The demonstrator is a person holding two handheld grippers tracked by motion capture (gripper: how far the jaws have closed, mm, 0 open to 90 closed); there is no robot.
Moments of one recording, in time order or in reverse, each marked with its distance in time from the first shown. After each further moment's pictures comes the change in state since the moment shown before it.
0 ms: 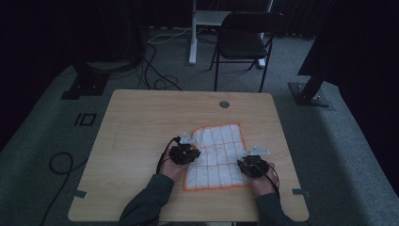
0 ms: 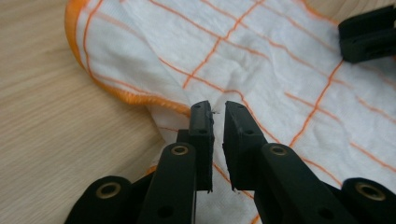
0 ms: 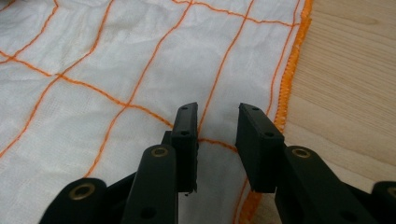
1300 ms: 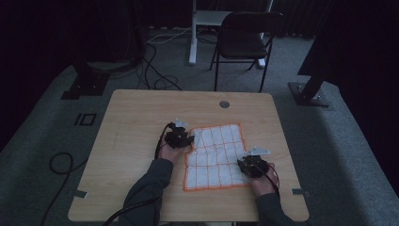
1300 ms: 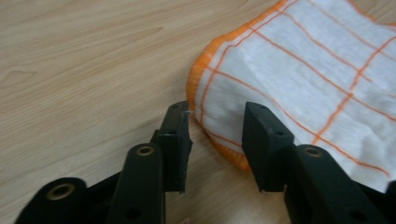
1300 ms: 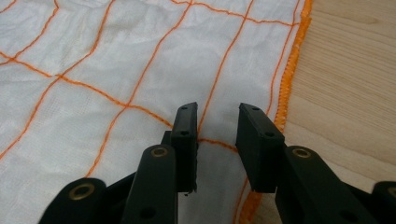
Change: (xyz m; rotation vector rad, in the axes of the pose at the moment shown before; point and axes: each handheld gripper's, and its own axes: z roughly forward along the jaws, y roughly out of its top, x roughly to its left) left arm 0.056 0.025 0.029 -0.008 0.189 -0.098; right arm 0.000 0.000 0.000 -0.001 0.003 0.009
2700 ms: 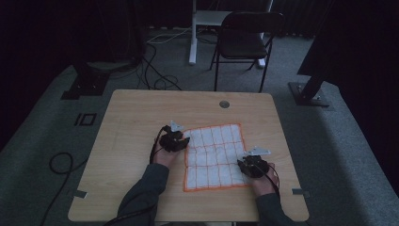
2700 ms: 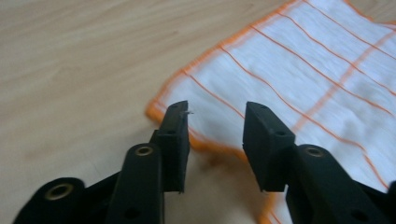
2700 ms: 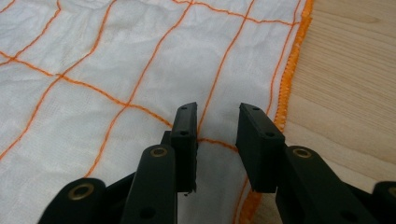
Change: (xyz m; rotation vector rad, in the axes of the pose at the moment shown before) left arm -0.009 -0.018 -0.042 -0.050 0.040 -0.001; right arm -0.001 -0.001 0.000 -0.003 0.004 0.002
